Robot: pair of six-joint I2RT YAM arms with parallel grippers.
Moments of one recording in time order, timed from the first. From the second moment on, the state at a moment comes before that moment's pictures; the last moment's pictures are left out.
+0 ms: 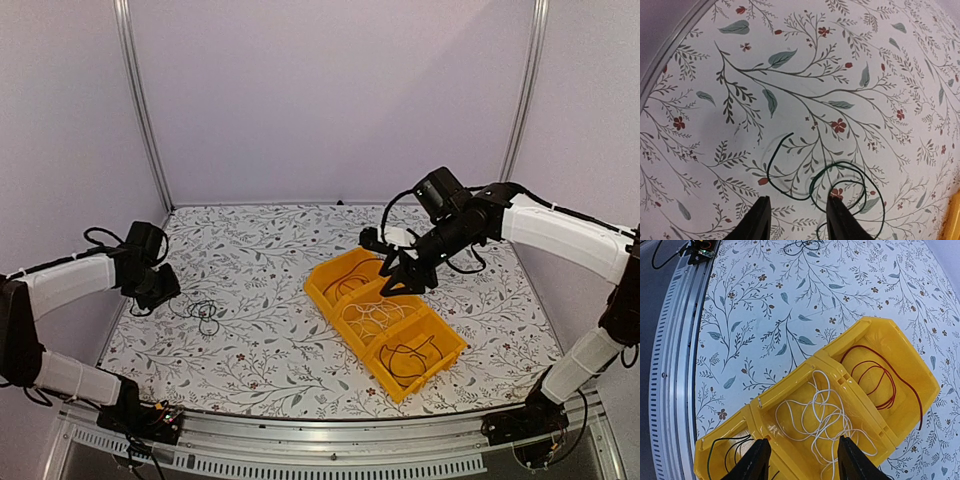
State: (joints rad) left arm -0.17 1.26 0.71 -0.52 -0.17 -0.71; right arm 0.70 1.55 1.35 -0.82 -0.46 -0.69
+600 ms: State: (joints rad) left arm -0.06 1.49 0.70 -0.36 -0.10 -0.64; right arm 0.70 1.56 1.35 -0.78 -0.49 -0.63
